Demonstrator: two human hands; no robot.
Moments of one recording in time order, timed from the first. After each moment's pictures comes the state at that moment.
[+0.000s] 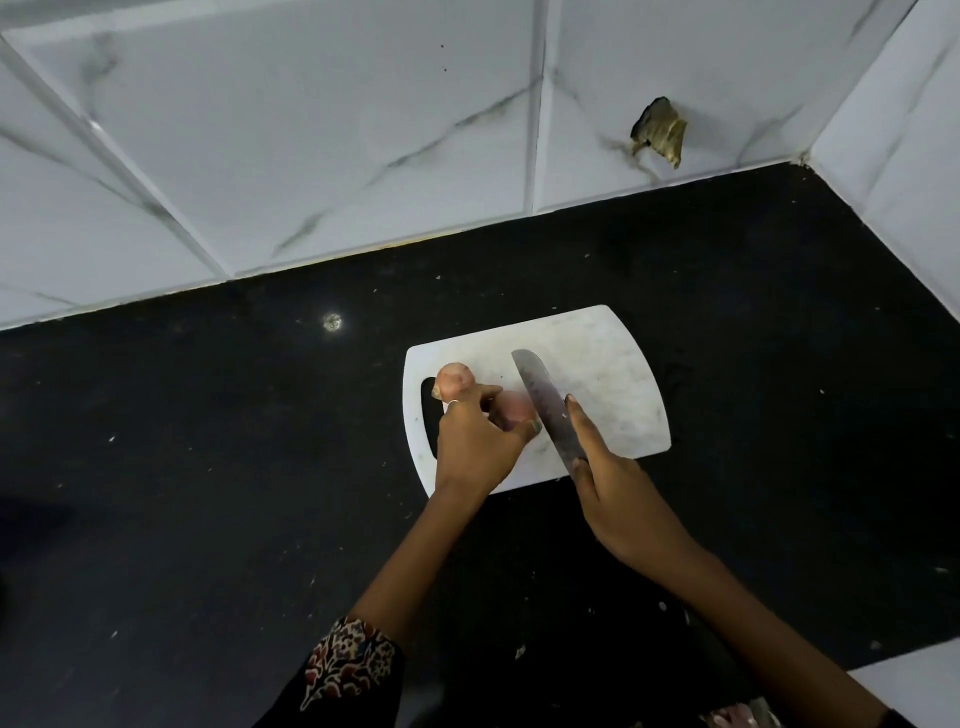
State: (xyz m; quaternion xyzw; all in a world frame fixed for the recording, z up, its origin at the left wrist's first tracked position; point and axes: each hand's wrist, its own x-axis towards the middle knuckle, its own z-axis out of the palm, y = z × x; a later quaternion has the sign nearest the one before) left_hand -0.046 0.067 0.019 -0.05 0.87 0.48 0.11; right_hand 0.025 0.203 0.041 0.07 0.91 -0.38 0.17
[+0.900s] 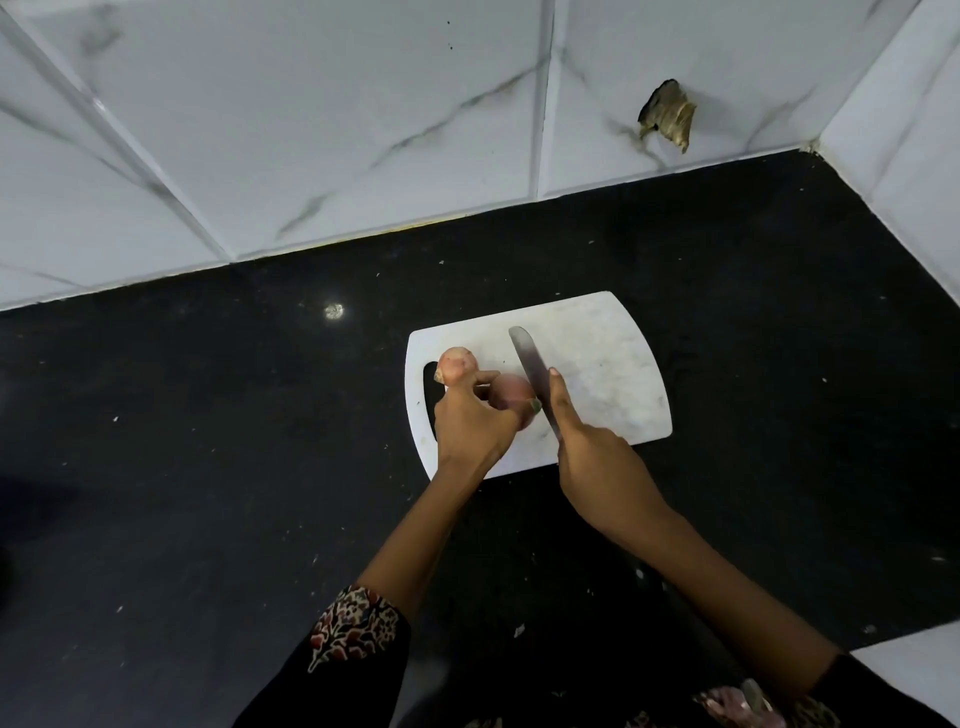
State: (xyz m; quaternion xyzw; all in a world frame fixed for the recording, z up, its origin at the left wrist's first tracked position) left_hand -0.048 0.065 0.015 -0.09 0.86 0.50 0.09; right_hand 0.010 0.188 0.043 0.04 0.95 -0.26 0.18
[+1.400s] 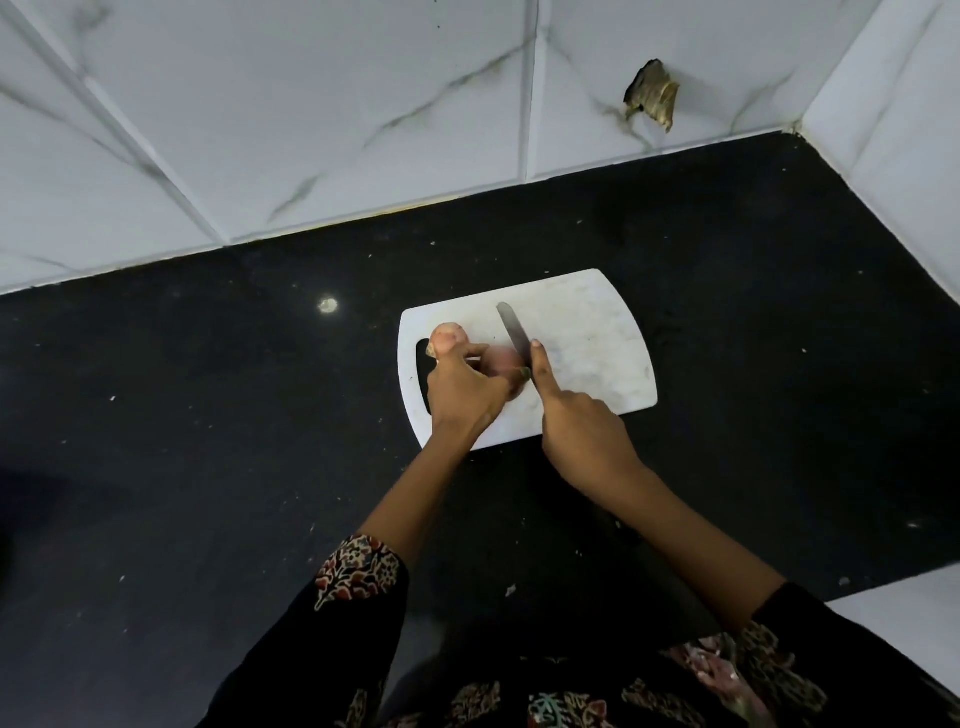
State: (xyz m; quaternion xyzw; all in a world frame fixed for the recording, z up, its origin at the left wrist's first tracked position) left_hand -0.047 0.068 0.019 -0.11 0.86 0.49 0.09; right_hand 0.011 0.182 0.040 0.03 0.97 -0.19 0.16
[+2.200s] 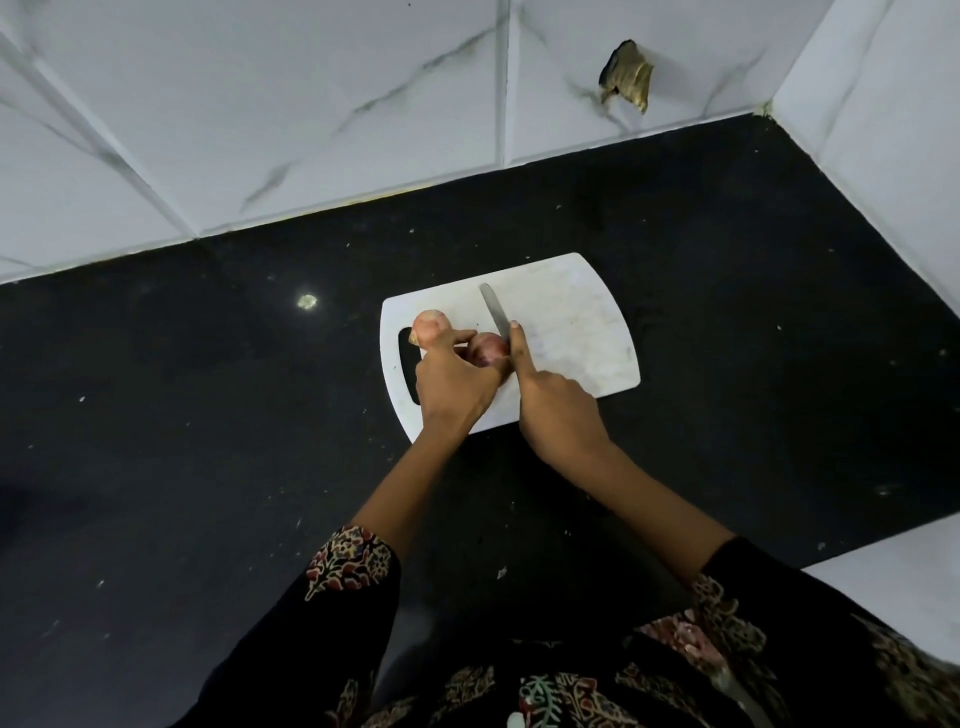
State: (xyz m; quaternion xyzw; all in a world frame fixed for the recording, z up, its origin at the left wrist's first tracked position) left_hand -0.041 0.071 0.012 -0.09 0.87 0.48 0.05; right_hand 0.006 0.175 0.024 0.04 0.97 -0.19 0.13
